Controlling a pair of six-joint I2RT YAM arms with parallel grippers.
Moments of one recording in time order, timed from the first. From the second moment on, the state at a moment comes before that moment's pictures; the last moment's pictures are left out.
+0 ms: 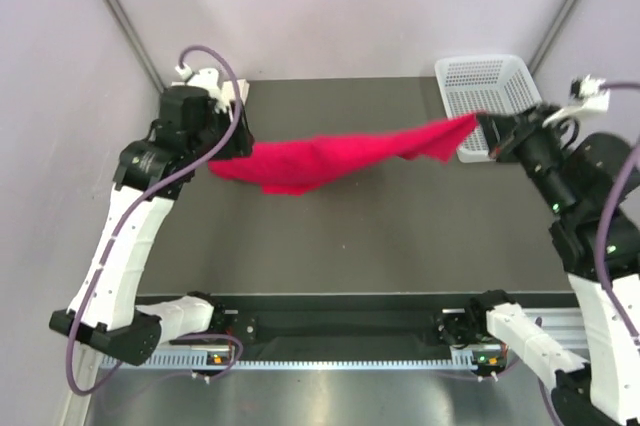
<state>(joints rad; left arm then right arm) -0.35 1.19 1.64 -0.95 -0.12 -0.29 0.25 0.85 1.45 -0.56 -0.05 0.44</state>
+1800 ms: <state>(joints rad) -0.32 1.73 1.18 -0.56 -0.01 -0.62 0.19 0.96 1.11 -0.74 0.03 0.39</state>
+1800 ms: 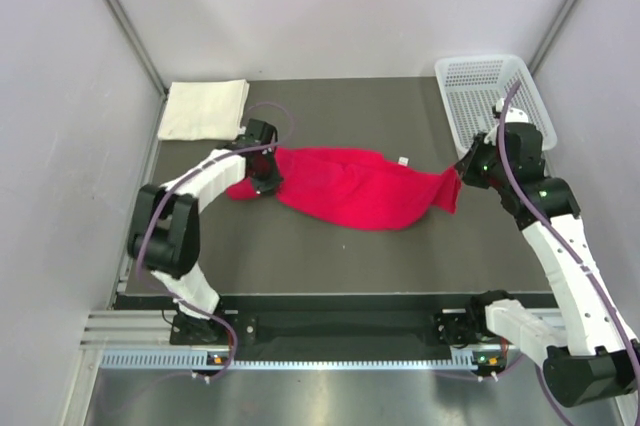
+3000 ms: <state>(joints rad) -0.38 1.39 1.23 -0.91 0.30 -0.43 0.17 1.22 1.37 -0.70 0.14 0.31</state>
